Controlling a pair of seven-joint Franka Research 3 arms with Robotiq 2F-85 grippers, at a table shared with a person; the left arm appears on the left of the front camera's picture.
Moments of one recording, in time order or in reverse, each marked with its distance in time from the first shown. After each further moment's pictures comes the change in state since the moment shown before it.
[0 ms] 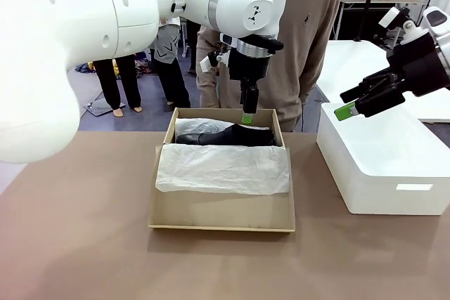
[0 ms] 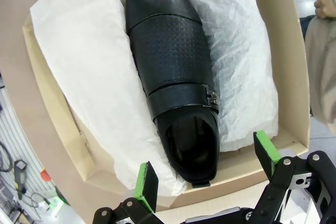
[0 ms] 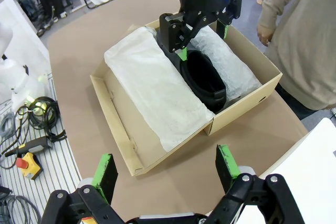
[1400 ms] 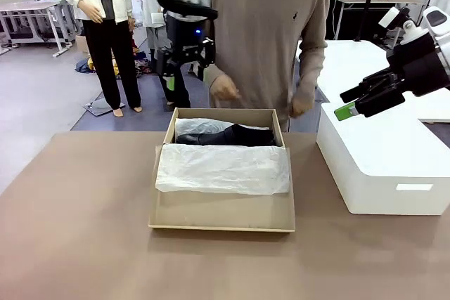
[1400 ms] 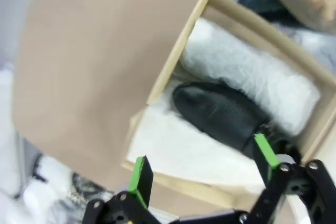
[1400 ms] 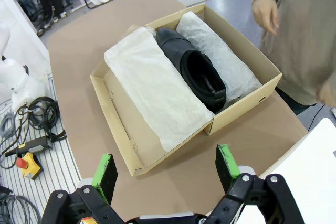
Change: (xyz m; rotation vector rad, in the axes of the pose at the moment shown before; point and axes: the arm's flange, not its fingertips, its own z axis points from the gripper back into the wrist) left arm 0.161 0.001 0.066 -0.024 -0.029 -0.940; right arm 0.000 0.000 0.000 0.000 0.000 0.000
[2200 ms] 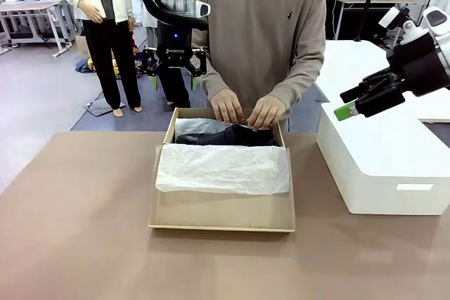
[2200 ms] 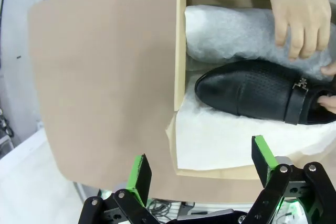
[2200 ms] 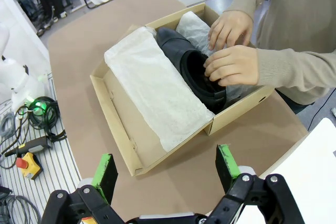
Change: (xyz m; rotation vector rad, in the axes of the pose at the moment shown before) left arm 0.007 0.020 -0.009 0.025 0.031 -0.440; right arm 0.000 0.000 0.000 0.000 0.000 0.000
